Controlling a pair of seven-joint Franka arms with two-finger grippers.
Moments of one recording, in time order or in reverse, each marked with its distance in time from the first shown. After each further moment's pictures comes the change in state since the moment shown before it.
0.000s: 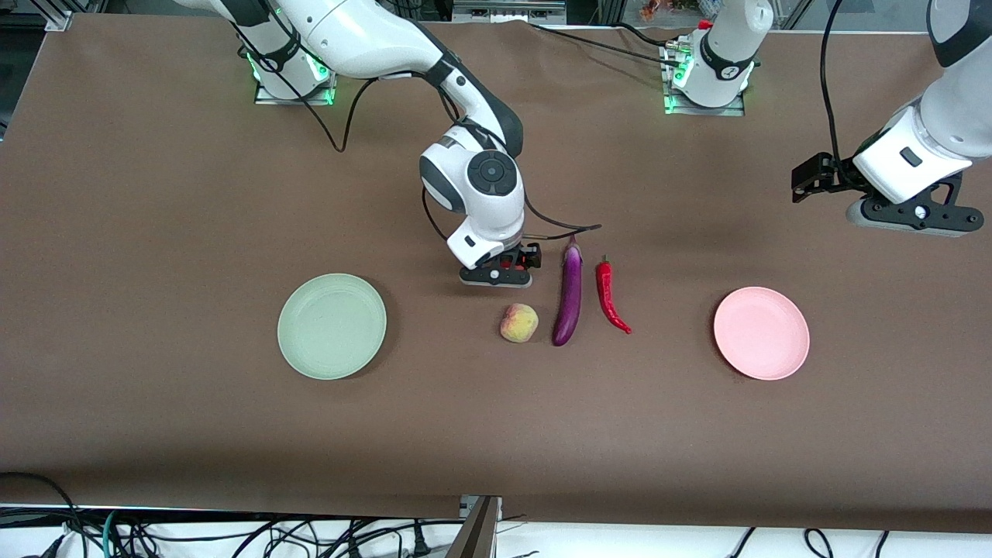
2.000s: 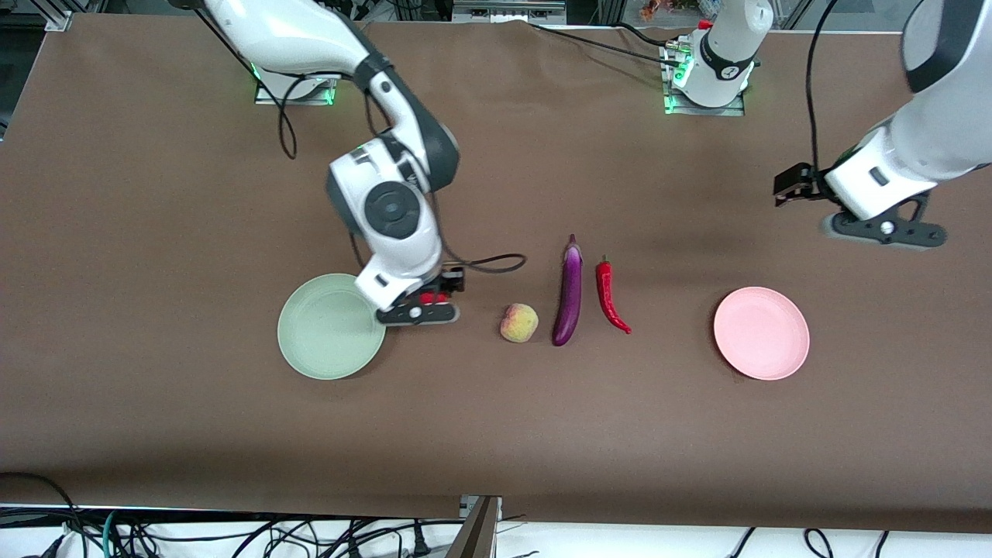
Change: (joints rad) left arm -0.033 0.068 -0.021 -0.002 0.000 -0.018 0.000; right arm -0.241 -0.143 -0.027 0.015 0.024 -0.248 -0.446
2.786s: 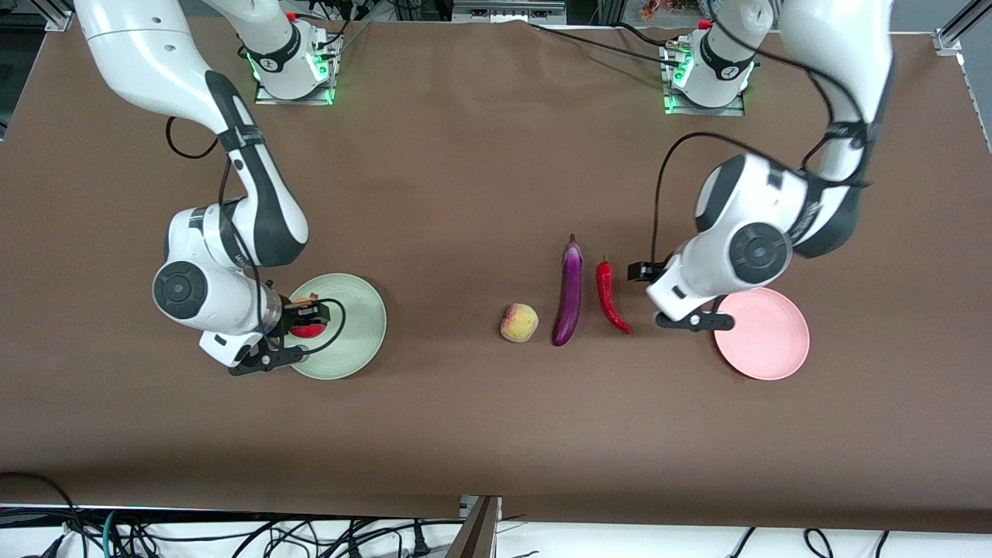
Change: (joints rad) left arm -0.203 0.418 -0.012 -0.005 -0.071 0.401 -0.363; right arm -0.336 -0.037 -0.004 -0.251 0.112 0.168 -0.536
